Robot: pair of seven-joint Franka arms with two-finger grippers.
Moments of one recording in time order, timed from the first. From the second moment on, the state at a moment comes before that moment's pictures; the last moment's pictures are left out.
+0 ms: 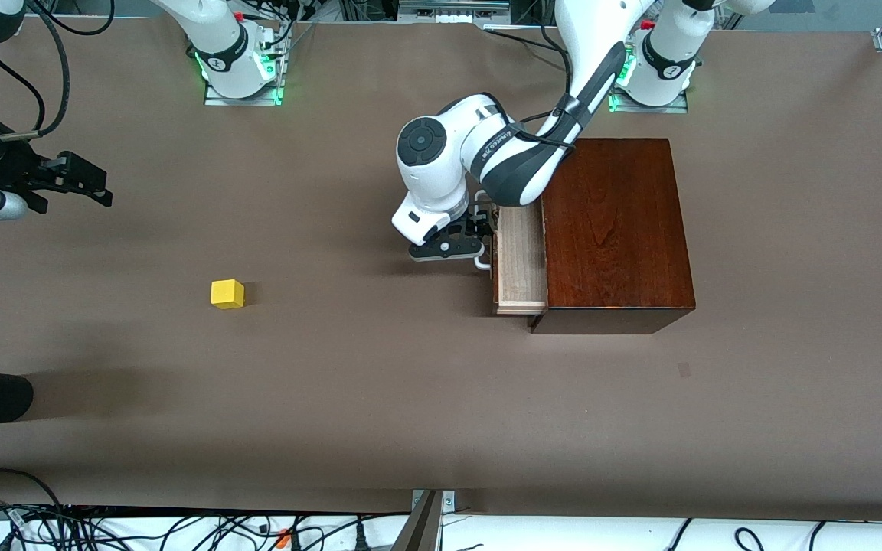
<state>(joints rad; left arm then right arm) -0.70 0.70 -0.14 -1.39 0.18 1.96 -0.94 0.20 0.04 -0.18 -1.62 0.05 1.65 -0.09</state>
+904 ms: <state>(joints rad) -0.72 0.70 -0.14 -1.35 0.14 1.99 -0.94 0.20 0.04 -0.18 -1.62 0.05 1.65 -0.09</state>
